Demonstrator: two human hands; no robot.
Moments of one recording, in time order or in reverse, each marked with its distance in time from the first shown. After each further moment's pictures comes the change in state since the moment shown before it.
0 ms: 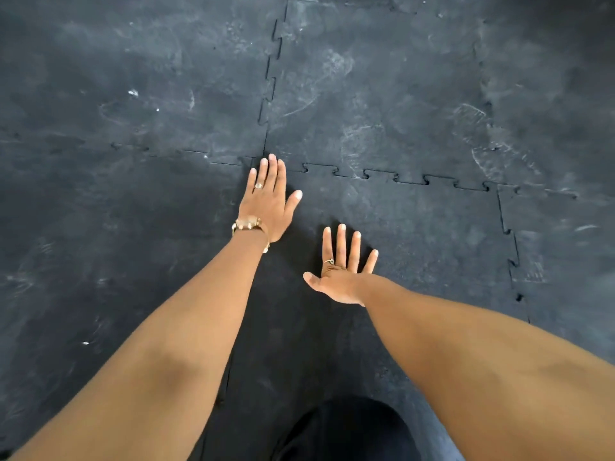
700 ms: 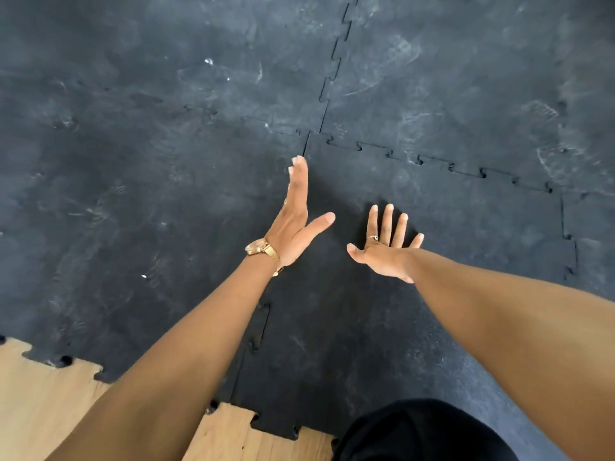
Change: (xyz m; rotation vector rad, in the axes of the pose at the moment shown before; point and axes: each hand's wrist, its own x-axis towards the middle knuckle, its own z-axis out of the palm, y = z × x) left_hand -0.100 -0.017 0.004 -0.908 0.154 0.157; right_hand -0.010 -0.011 -0.004 -0.168 0.050 0.096
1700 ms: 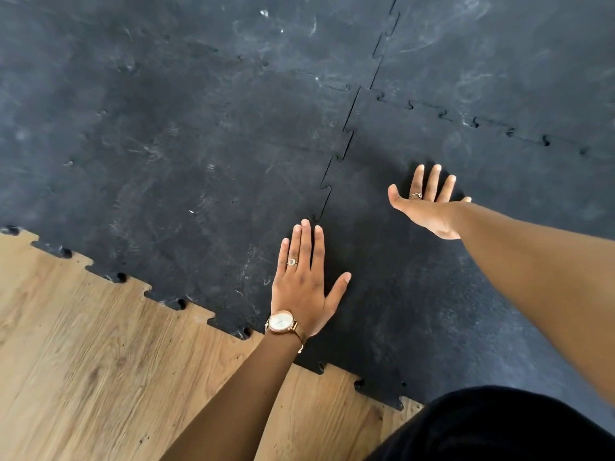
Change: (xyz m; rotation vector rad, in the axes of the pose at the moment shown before) left_hand -0.177 0.017 0.055 0.857 -0.019 -0.420; right_hand 0.029 0.006 0.010 2.934 -0.039 0.240
